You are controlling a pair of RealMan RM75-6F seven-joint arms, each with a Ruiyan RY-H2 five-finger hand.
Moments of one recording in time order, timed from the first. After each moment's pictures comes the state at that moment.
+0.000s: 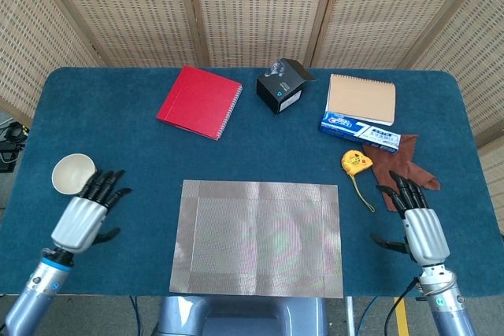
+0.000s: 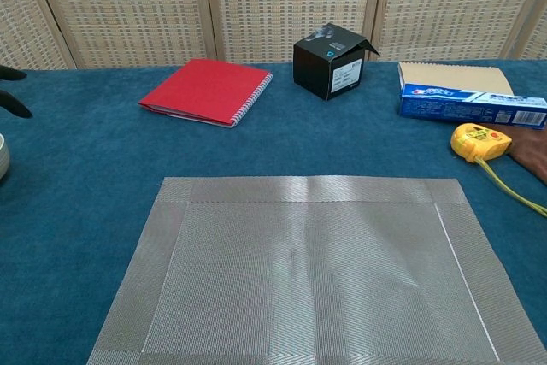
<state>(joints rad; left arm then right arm) -0.34 -1.28 0.09 -1.55 1.56 1.44 0.19 0.17 -1.24 0.07 -1.70 -1.56 1.45 0.11</state>
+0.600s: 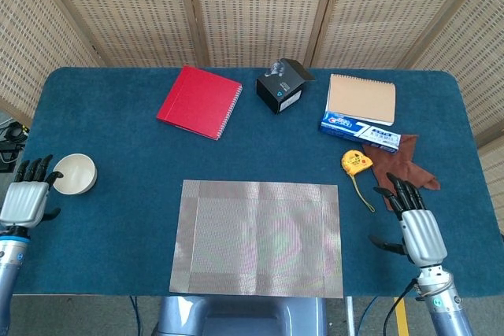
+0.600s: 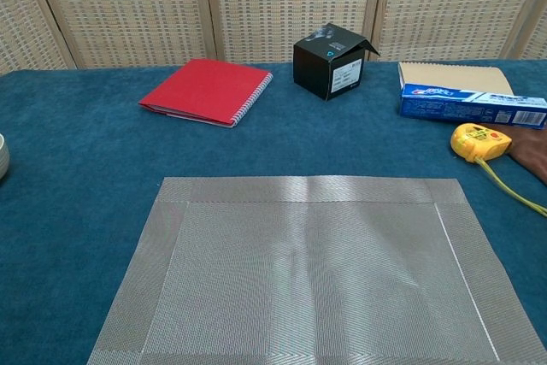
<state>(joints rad) -0.32 -1.37 -0.02 -1.13 1.28 1.20 0.12 0.17 -1.25 0.06 -1.70 -1.56 1.44 0.09</state>
